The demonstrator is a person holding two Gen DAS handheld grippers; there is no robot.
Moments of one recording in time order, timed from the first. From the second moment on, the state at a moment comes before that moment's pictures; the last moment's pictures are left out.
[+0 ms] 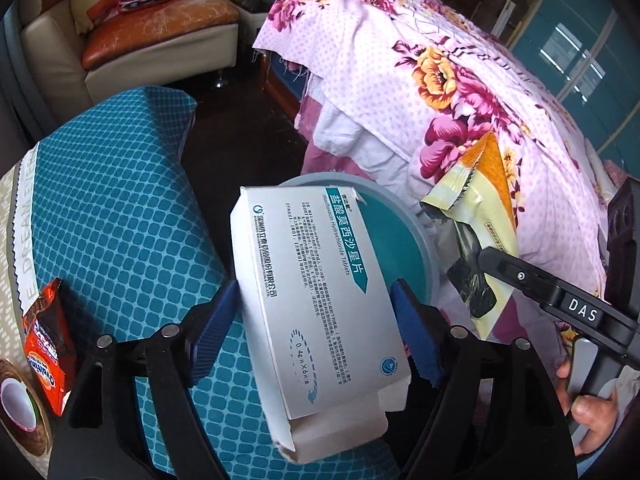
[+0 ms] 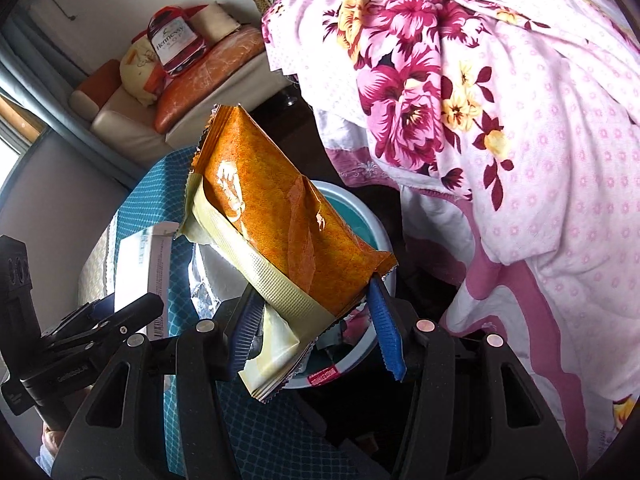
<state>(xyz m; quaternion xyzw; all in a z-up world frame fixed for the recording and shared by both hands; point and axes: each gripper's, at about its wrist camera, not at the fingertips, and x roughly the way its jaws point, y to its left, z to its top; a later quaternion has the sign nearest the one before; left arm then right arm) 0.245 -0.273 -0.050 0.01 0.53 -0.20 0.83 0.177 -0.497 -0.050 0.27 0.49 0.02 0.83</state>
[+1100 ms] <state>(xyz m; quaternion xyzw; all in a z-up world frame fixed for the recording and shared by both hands) 0.220 -0.223 -0.055 -0.03 0.54 -0.19 0.82 0.187 -0.448 -0.048 0.23 0.52 0.03 0.82</state>
